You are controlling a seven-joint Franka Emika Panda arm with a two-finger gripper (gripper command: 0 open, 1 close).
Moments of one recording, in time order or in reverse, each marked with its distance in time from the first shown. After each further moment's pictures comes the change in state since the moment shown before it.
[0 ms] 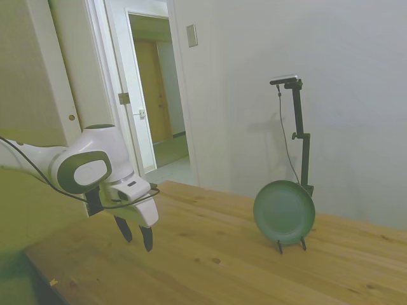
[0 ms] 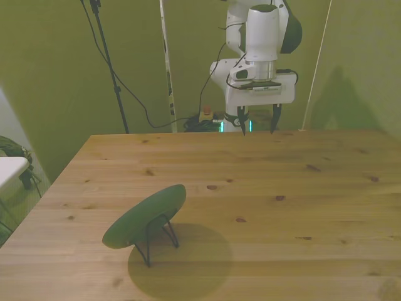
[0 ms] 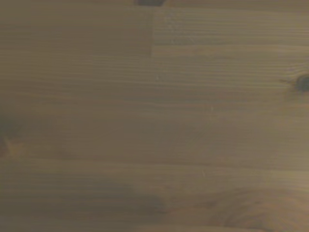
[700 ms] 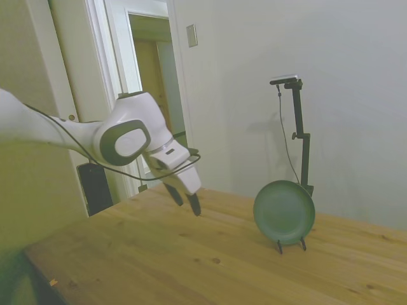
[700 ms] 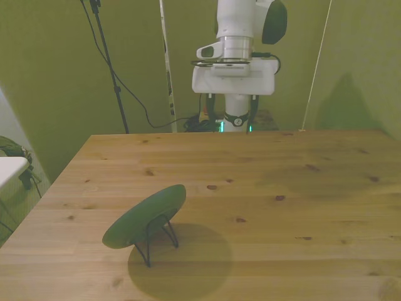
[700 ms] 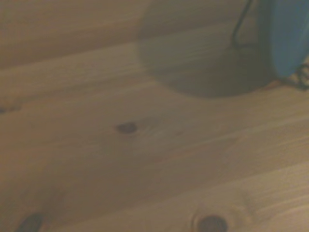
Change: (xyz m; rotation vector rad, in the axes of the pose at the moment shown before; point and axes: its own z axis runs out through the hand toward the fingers) arm 0.151 -0.001 -0.066 0.110 0.209 0.294
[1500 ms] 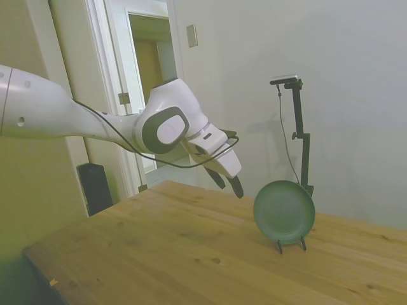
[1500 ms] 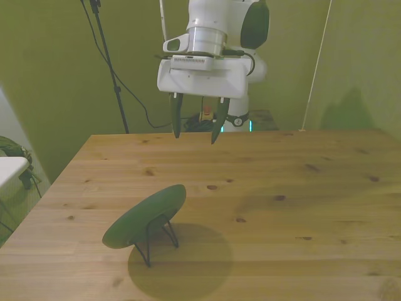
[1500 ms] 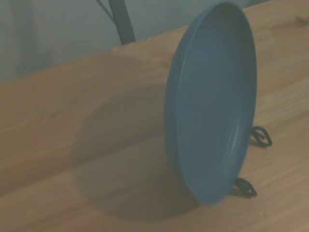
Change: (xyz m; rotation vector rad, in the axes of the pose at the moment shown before) arm 0.086 -0.030 0.012 0.091 0.152 0.153
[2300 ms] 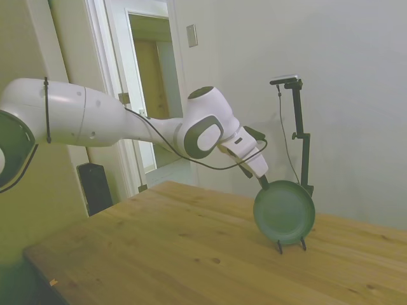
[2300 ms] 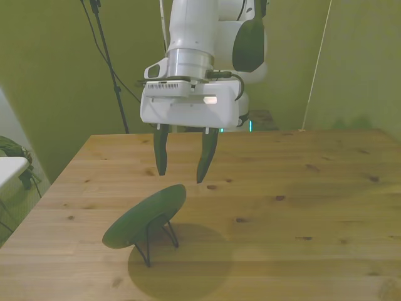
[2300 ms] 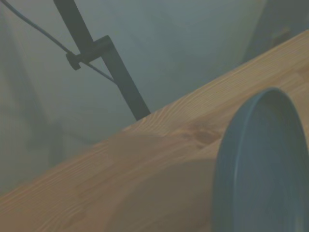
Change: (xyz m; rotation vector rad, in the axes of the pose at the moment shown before) arm 0.045 -0.064 0.065 0.069 -0.039 0.136
